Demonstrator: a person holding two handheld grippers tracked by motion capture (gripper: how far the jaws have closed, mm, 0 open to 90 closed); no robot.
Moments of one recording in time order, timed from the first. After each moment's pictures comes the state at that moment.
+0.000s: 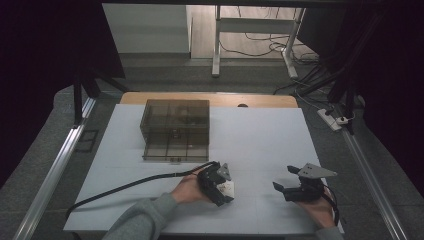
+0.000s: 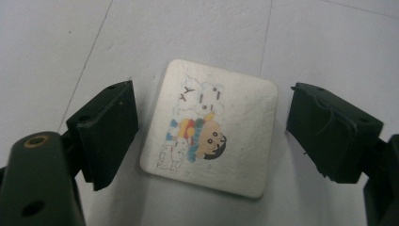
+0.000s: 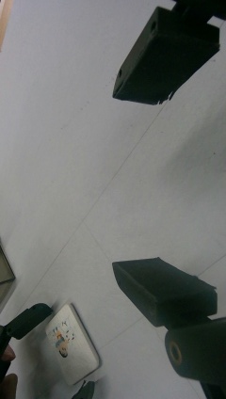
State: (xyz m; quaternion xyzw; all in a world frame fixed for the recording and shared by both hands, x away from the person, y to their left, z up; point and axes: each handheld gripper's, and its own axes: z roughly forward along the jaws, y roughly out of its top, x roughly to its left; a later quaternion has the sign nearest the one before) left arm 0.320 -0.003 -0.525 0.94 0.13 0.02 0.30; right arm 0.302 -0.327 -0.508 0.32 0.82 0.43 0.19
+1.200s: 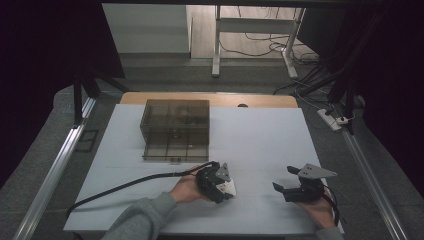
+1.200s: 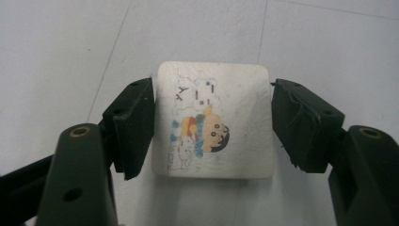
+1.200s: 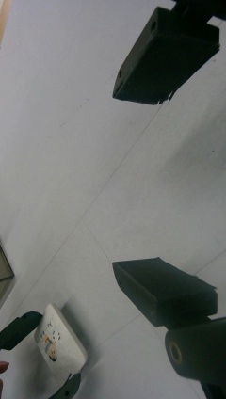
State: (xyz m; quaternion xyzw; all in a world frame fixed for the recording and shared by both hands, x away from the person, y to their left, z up) left arm 0.313 0.002 -0.512 0.94 0.11 0.05 0.31; right arm 0.302 -0.327 -0.509 0.31 0.82 0.43 0.19
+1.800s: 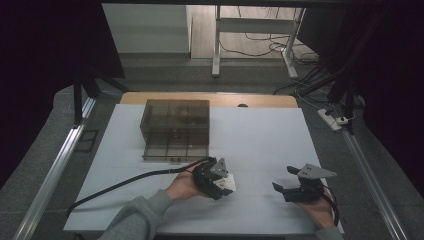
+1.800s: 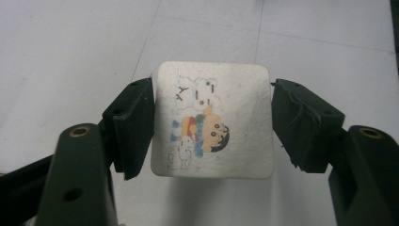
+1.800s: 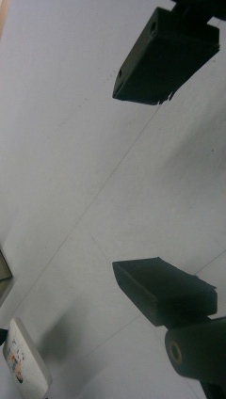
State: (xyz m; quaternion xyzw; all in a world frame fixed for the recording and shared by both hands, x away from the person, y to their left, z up) left arm 0.312 0.012 -0.491 0.93 0.11 0.06 0.34; right arm 0.302 -0.326 -0.510 0.31 0.82 0.43 0.19
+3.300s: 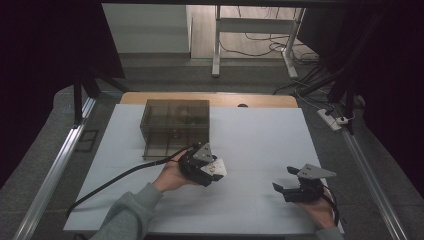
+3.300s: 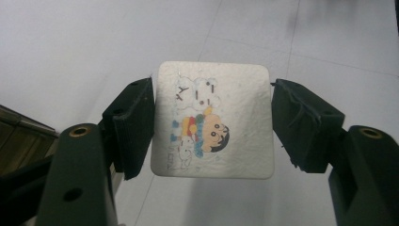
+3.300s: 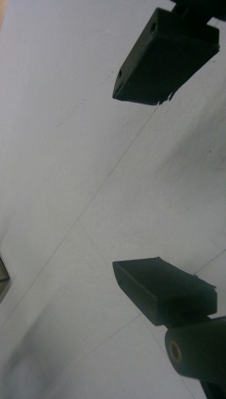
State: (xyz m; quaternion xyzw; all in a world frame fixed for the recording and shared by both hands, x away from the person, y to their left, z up) left arm 0.325 0.052 -0.463 0.91 0.15 0.09 0.37; right arm 0.302 -0.326 -0.510 0.31 0.83 0.43 0.19
